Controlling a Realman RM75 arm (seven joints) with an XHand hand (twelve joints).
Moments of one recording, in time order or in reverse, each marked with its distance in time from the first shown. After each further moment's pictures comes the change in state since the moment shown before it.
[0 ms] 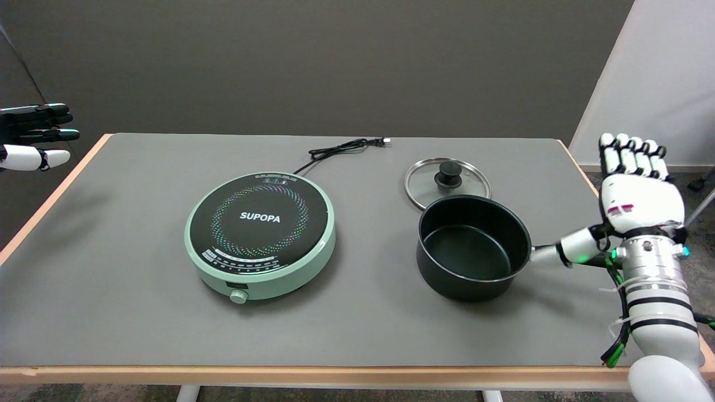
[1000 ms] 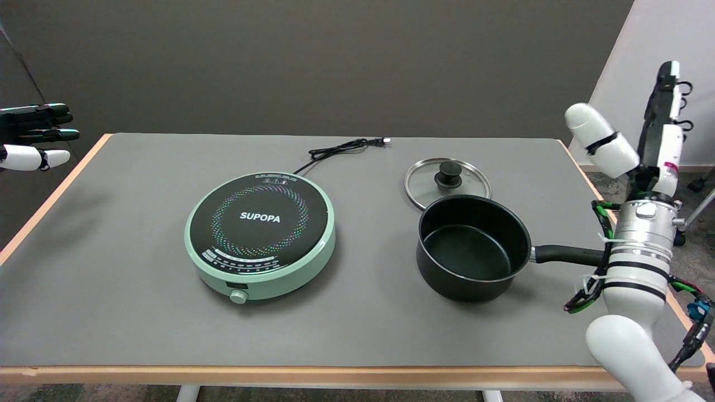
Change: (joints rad) arm 0.194 0.070 -0.160 -0.068 0.072 0.323 1.130
